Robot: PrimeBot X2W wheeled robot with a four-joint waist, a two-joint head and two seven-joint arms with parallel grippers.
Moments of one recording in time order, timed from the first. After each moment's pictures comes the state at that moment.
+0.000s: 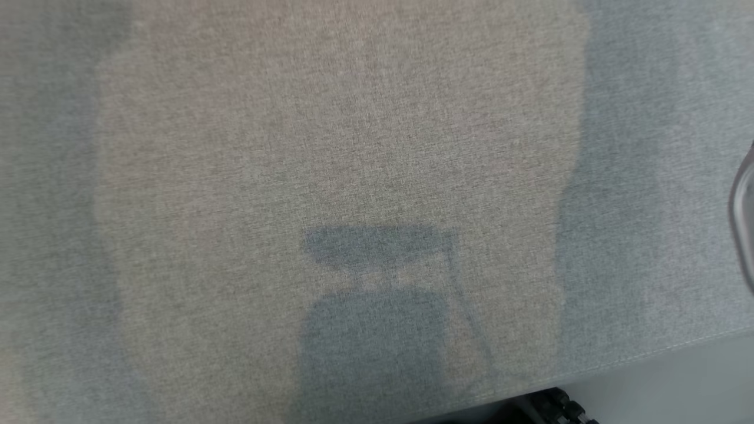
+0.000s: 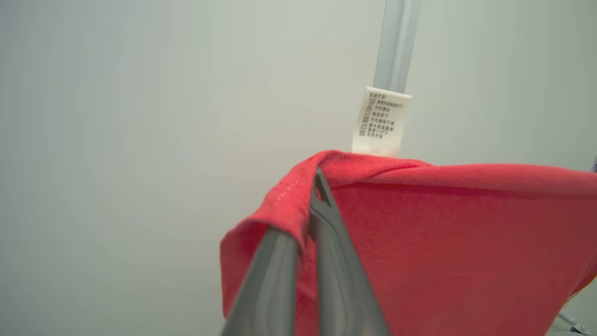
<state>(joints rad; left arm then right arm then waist) -1.49 0.36 -0.16 0.22 -0.56 0.01 0.35 -1.57 -0.07 -0.26 0.36 0.54 0.13 0.15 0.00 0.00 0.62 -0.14</state>
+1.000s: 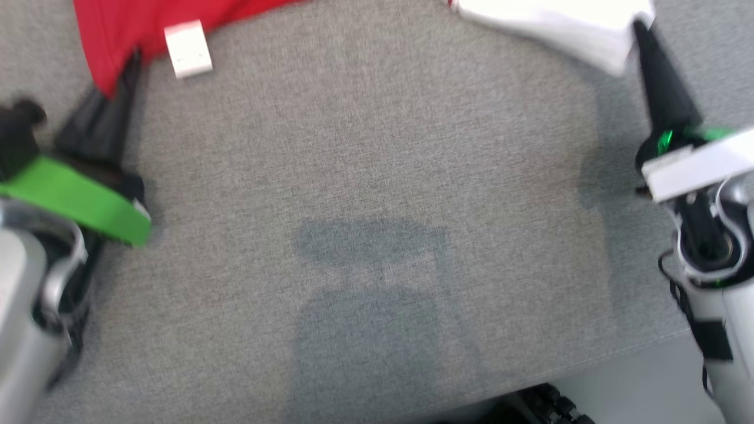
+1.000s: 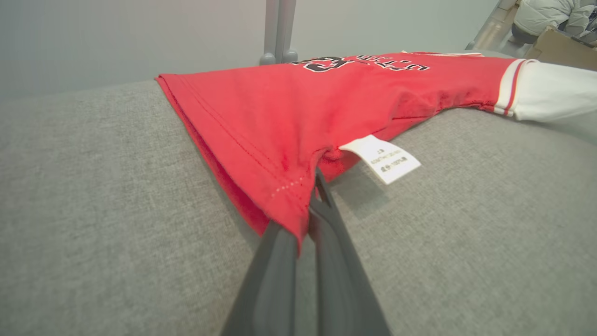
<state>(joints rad) -0.67 0.63 -0.48 0.07 -0.73 -0.07 -0.07 -0.54 -0.29 0.10 0.00 0.99 0.13 0.03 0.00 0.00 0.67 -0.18</state>
